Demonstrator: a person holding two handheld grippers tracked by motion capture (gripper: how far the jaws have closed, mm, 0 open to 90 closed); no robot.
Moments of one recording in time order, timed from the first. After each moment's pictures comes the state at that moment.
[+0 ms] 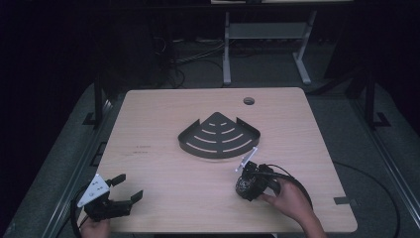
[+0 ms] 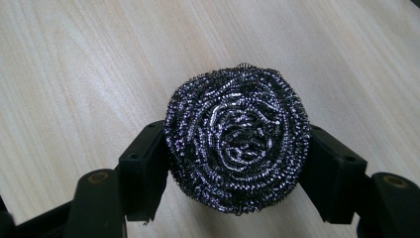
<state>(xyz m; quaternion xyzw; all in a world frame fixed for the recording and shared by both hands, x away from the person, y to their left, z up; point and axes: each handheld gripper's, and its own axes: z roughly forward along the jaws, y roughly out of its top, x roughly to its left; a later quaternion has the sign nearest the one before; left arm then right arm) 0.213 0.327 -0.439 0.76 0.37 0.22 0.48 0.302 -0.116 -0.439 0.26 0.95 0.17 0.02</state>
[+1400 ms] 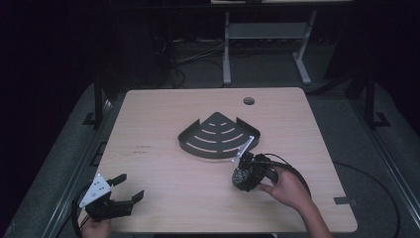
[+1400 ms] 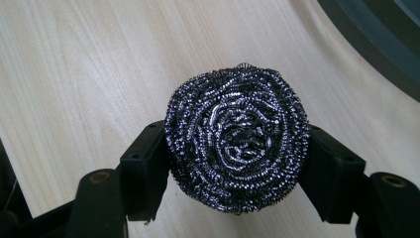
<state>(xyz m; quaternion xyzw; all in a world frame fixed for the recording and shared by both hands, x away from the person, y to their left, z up) 0.213 0.323 -0.438 0.77 0.37 0.23 0.48 0.320 -0.108 -0.414 0.24 0.96 0.18 0.02</state>
